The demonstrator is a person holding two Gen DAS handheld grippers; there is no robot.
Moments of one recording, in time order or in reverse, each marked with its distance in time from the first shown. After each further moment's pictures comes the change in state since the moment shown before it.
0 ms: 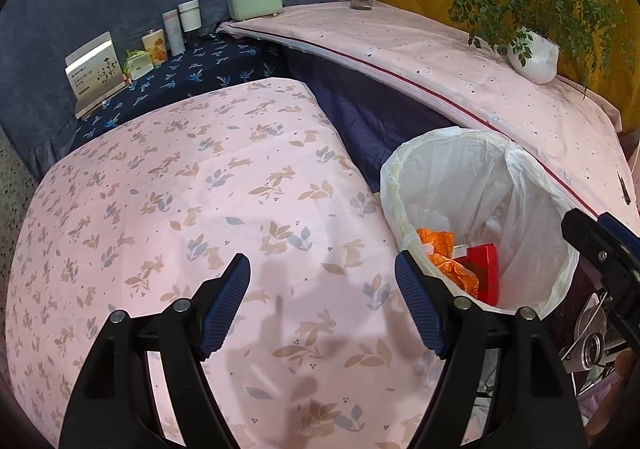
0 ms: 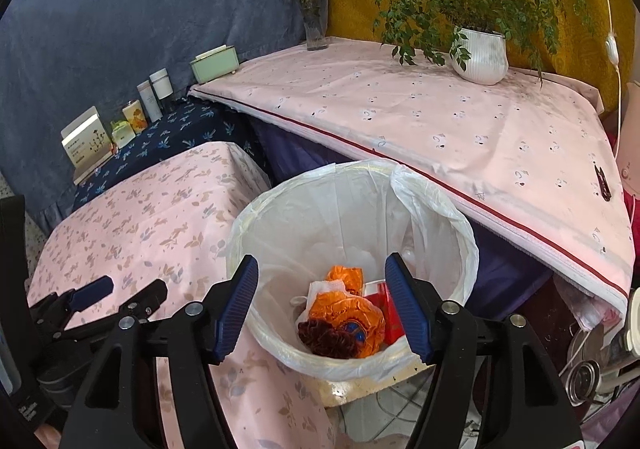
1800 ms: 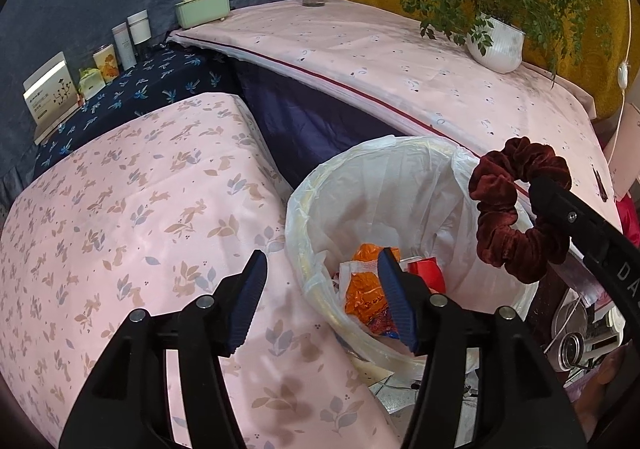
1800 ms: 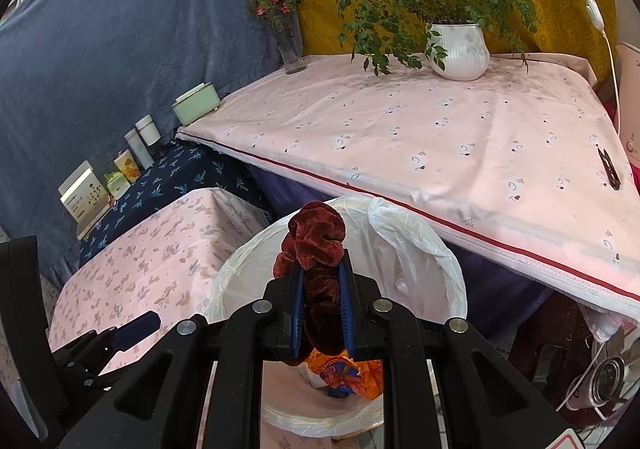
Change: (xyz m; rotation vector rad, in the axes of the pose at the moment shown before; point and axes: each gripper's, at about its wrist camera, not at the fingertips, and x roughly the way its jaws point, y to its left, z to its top) left arm 0.019 -0.065 0.034 0.067 0.024 -0.107; right arm 0.021 -0.043 0.032 0.153 -0.061 0.049
